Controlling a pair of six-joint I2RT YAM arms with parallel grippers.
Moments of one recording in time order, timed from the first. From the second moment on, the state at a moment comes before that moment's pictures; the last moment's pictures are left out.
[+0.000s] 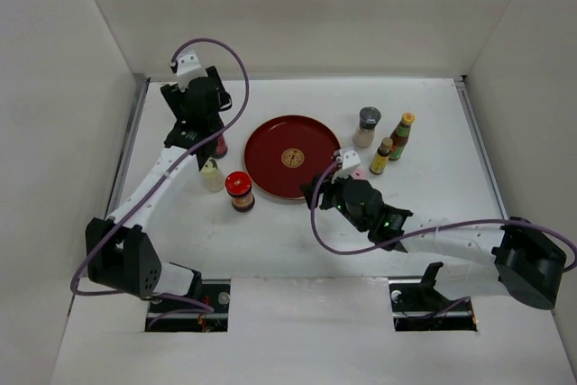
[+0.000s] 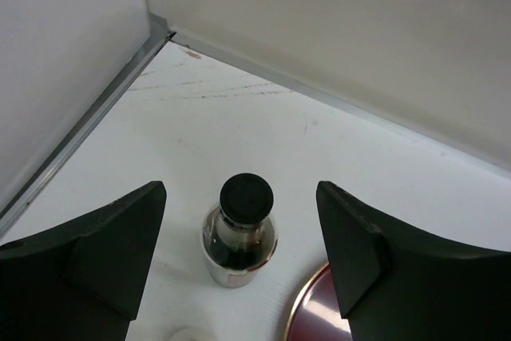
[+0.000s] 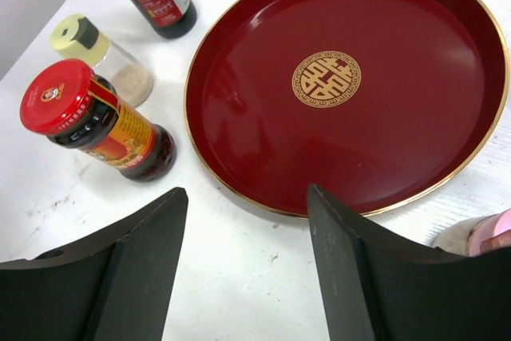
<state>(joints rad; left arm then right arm) -0.32 1.34 1.16 -0.01 -0.71 -0.28 0.99 1.24 0.58 0.43 0.40 0.39</state>
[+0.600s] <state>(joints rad) -0.28 1.53 1.25 -0.06 -0.70 -0.23 0.98 1.21 0.54 0.47 0.36 0.39</state>
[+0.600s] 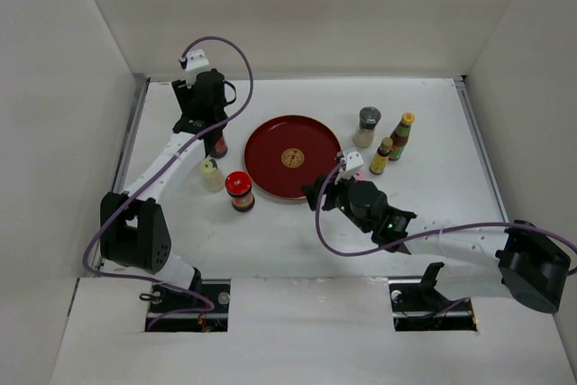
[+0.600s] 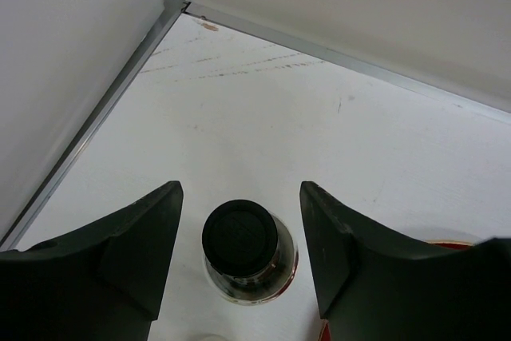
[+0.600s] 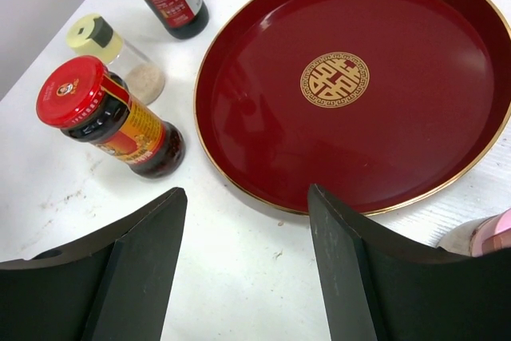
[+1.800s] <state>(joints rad) -0.28 1.49 1.25 -0.06 -0.68 -0.23 0.96 1.21 0.54 0.47 0.36 0.39</state>
